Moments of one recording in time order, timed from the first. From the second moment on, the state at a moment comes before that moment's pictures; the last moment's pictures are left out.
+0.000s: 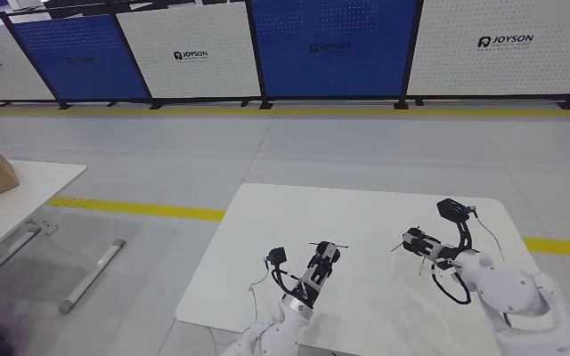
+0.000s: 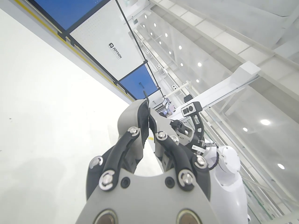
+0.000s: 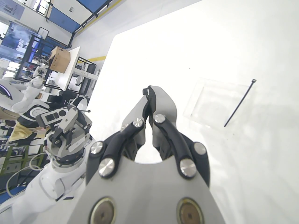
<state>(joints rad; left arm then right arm) 1.50 -1.31 -0.94 -1.58 0.25 -0.24 0.37 -1.19 -1.10 1.27 -1.68 -0.43 0.18 0.84</state>
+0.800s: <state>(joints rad) 1.50 -1.31 -0.94 -1.58 0.25 -0.24 0.37 -1.25 -1.15 1.13 -1.73 -0.46 0.19 0.39</state>
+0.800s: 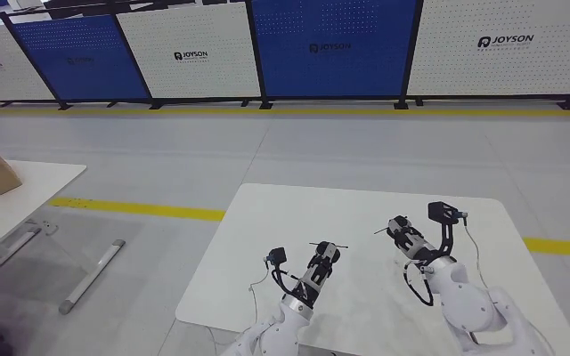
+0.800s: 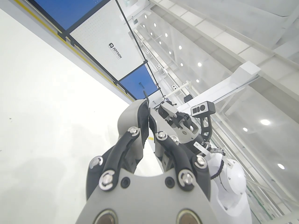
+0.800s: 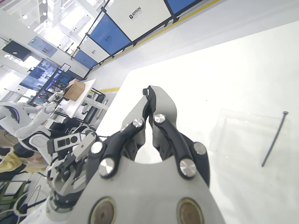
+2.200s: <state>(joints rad) 1.43 -1.35 -0.90 -1.50 0.24 -0.13 0.48 -1.32 -1.19 1.03 -1.65 -0.34 0.01 0.16</state>
